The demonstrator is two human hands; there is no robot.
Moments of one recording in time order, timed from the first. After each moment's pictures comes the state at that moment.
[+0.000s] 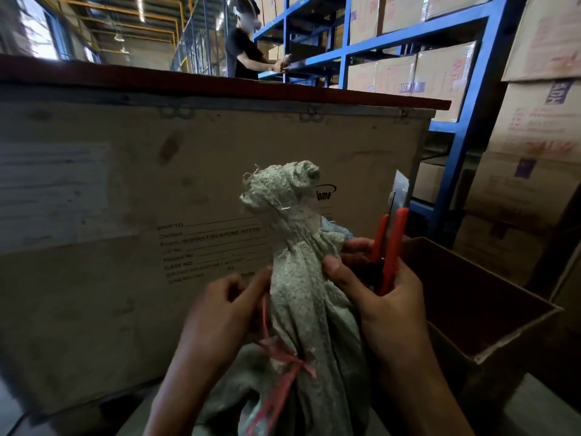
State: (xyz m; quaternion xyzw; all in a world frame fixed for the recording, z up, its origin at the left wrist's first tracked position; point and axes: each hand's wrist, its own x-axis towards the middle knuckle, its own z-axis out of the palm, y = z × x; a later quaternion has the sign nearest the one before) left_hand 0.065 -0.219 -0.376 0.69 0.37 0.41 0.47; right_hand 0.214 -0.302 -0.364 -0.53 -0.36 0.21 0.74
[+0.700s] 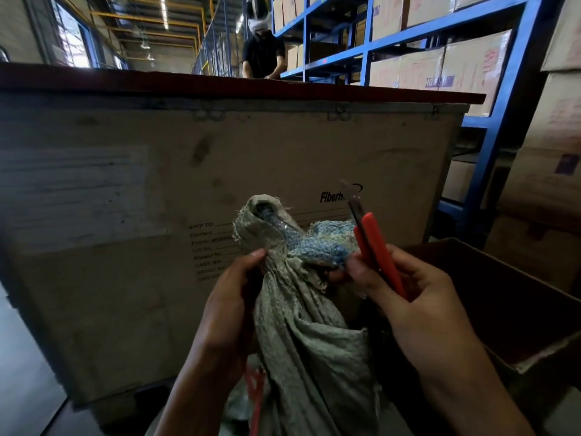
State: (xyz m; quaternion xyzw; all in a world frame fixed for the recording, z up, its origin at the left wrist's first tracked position) left_hand 0.053 -0.197 -0.385 0.44 0.30 0.46 0.71; right_hand 0.201 -0.312 -0.346 -0.53 -0.45 0.27 0.67
